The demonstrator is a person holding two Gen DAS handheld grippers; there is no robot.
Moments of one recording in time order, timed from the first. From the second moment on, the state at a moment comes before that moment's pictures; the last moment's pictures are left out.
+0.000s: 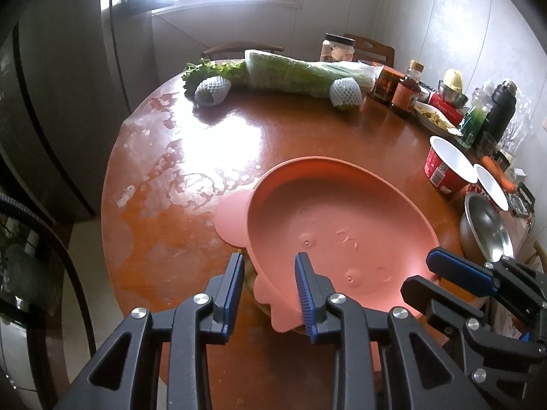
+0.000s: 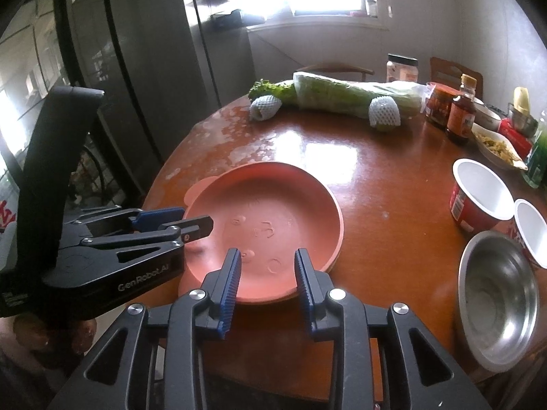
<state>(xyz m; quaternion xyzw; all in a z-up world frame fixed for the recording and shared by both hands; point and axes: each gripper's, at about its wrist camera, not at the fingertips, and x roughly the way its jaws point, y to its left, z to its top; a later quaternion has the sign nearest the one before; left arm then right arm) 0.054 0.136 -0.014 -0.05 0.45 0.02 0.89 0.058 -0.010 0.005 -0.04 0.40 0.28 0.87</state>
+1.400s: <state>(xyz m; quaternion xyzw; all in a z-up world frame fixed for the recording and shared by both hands) 0.025 0.117 0.040 -0.06 0.37 0.06 0.92 0.050 -0.043 0.034 -0.04 0.33 0.27 0.90</state>
